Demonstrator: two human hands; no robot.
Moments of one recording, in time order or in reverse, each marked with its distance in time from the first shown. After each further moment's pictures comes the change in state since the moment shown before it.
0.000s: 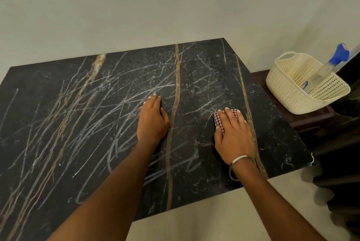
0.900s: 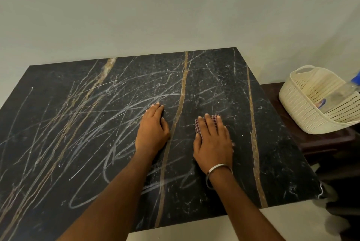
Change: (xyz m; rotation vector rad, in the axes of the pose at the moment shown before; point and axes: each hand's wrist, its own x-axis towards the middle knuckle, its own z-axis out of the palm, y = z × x) left_hand 0.002 0.007 -0.001 0.002 -0.007 -0.083; right_hand 0.024 -0.046 0.004 0.101 0.001 -0.127
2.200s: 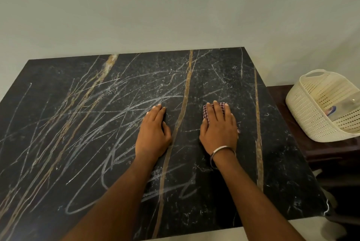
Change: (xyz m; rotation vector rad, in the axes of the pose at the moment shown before) left_hand 0.001 0.001 -0.001 0.010 -0.024 -0.021; right_hand 0.065 0.010 0.004 -0.020 0.007 0.021
